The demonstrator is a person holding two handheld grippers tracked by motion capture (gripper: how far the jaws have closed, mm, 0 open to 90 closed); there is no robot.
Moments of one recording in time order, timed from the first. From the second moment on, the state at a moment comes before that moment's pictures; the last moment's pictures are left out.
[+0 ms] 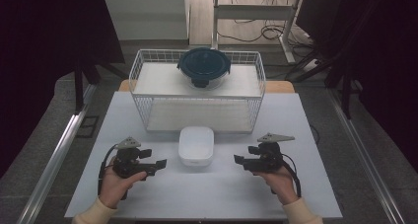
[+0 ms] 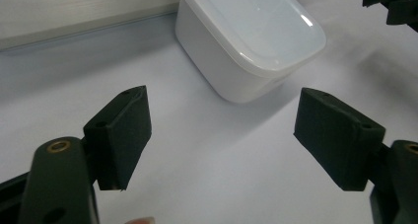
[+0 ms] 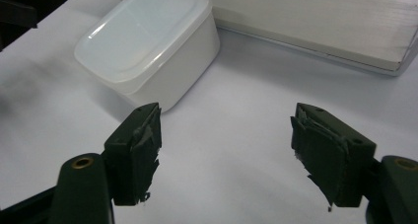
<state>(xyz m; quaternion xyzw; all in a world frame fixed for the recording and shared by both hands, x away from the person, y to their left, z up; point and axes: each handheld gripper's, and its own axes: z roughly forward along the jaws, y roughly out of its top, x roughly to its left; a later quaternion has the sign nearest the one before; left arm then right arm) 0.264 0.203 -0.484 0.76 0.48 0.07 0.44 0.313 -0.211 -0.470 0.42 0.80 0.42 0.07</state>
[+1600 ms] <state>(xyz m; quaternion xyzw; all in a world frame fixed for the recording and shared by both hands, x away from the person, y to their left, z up) 0.352 0.182 -0.507 0.67 0.55 -0.12 0.48 0.371 -0.135 -0.494 0.48 0.76 0.44 -0.06</state>
